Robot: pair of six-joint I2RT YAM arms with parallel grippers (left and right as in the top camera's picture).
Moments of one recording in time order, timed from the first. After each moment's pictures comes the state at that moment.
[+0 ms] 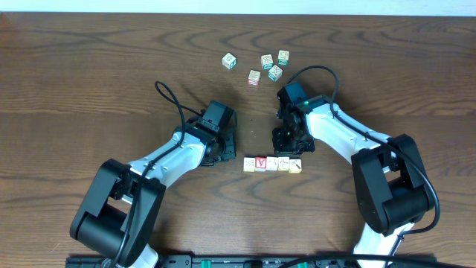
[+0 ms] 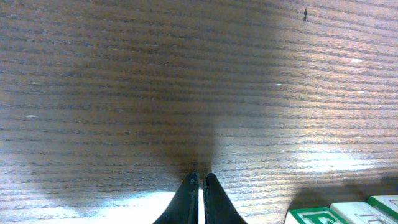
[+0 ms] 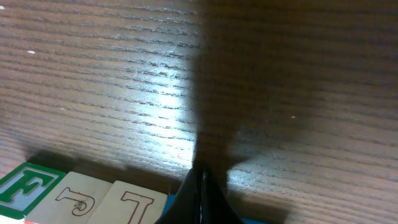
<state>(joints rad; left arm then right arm) -0.48 1.76 0.92 -0.43 0.12 -0.59 0.42 1.94 1.21 -0.80 -0.19 0.35</state>
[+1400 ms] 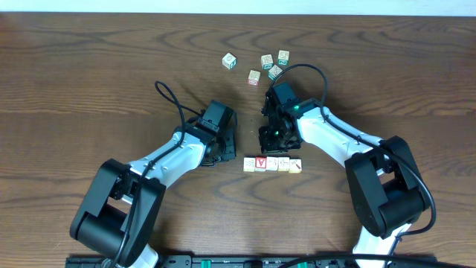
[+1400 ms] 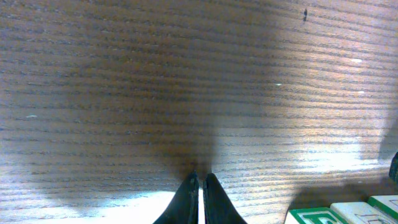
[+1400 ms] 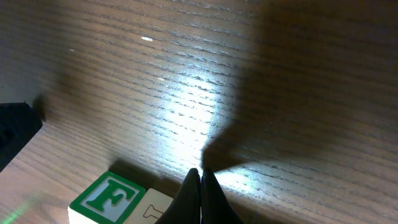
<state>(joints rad) -0.48 1.76 0.92 -0.43 0.12 -0.59 0.48 1.94 1.21 -0.68 -0.28 0.34</state>
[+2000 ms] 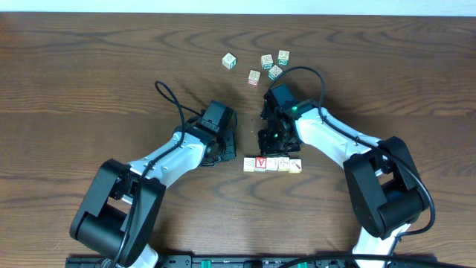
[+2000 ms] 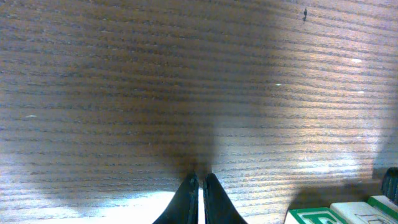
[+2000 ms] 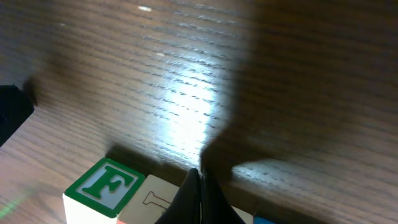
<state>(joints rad) -0.48 1.76 0.92 -0.43 0.12 -0.59 0.50 1.94 1.21 -0.71 -0.28 0.34</state>
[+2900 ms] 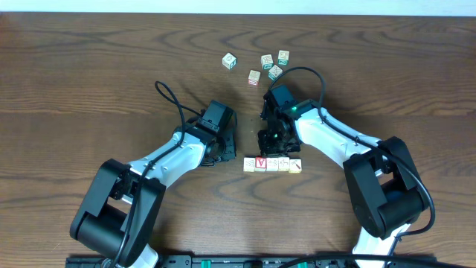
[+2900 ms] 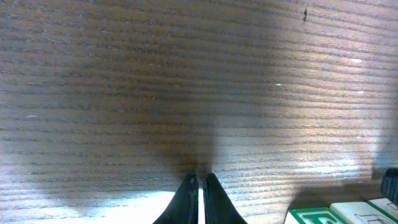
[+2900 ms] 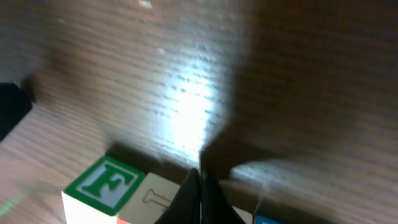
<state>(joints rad) -0.48 1.76 0.92 -0.43 0.12 -0.59 0.50 1.94 1.21 -0.71 -0.28 0.34</state>
